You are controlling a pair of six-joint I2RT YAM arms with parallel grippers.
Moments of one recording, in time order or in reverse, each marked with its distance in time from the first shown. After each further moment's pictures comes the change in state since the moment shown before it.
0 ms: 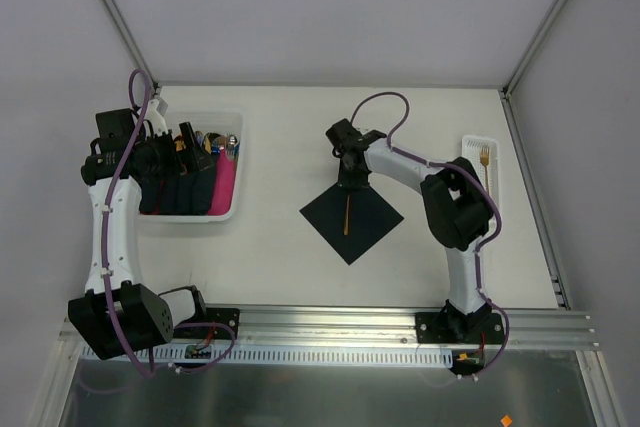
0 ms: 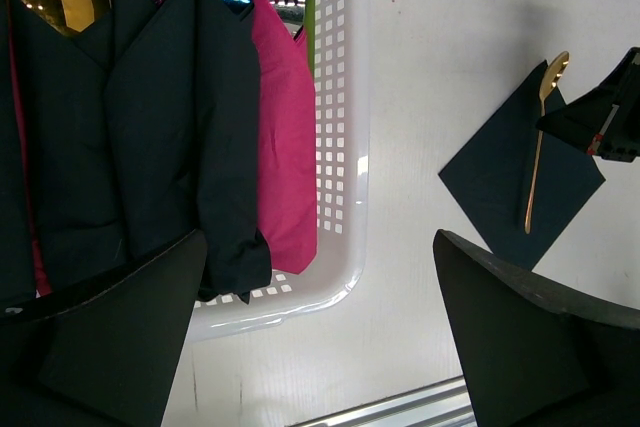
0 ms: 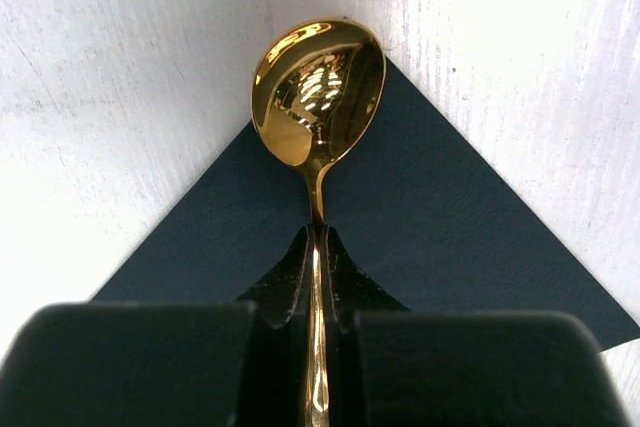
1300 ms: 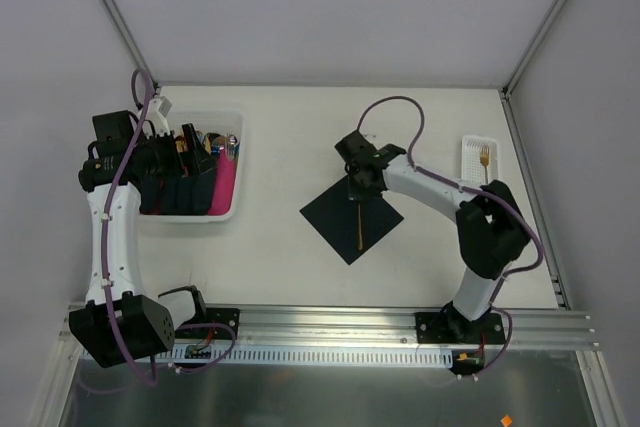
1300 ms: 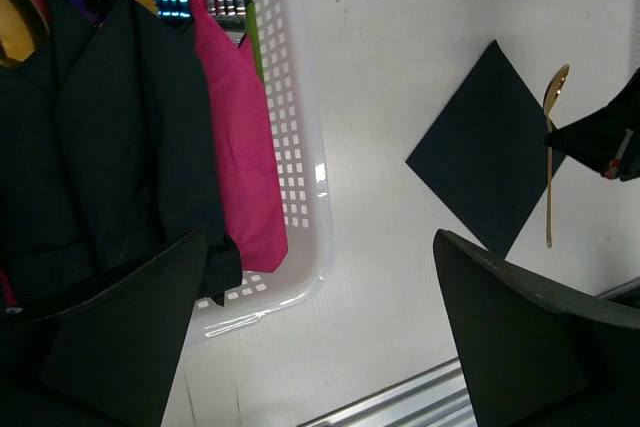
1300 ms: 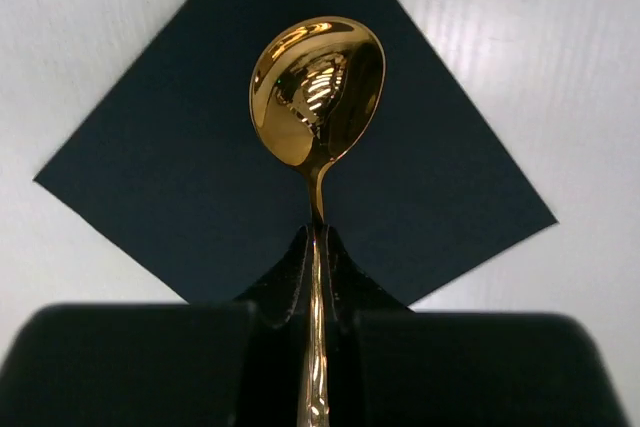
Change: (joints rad) left arm 0.000 -0.040 0.000 -0.006 0.124 0.057; right arm 0.030 -0.333 -0.266 0.011 0.020 -0.067
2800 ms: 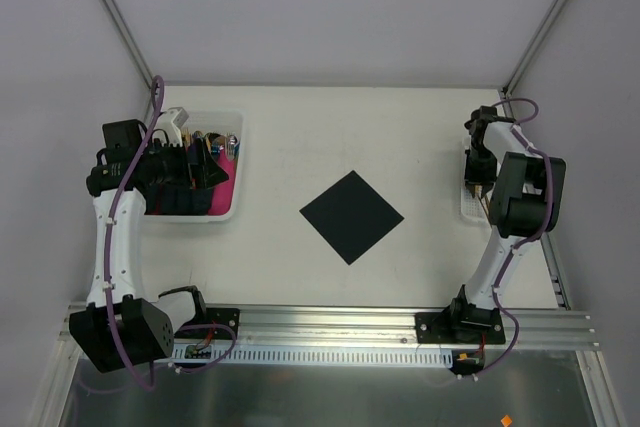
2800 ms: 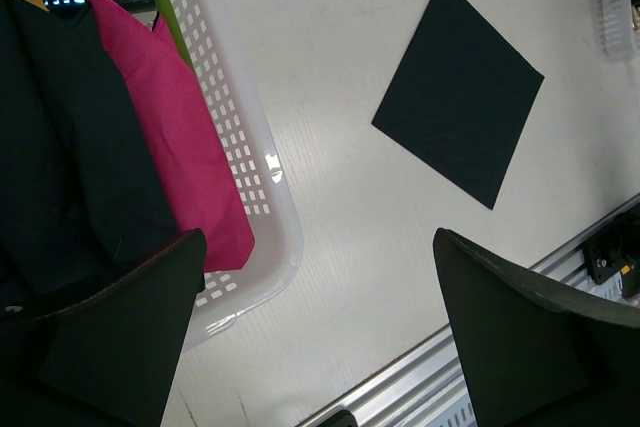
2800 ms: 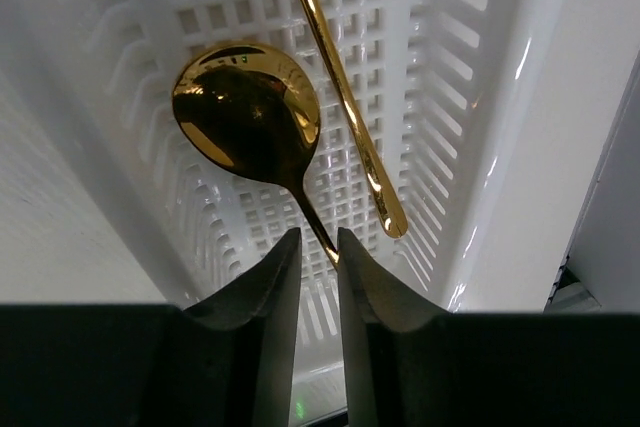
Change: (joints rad) left arm -0.026 -0.027 -0.079 -0.002 0.122 0.116; right arm -0.809 0.269 0.186 -0.217 0.058 -0.548
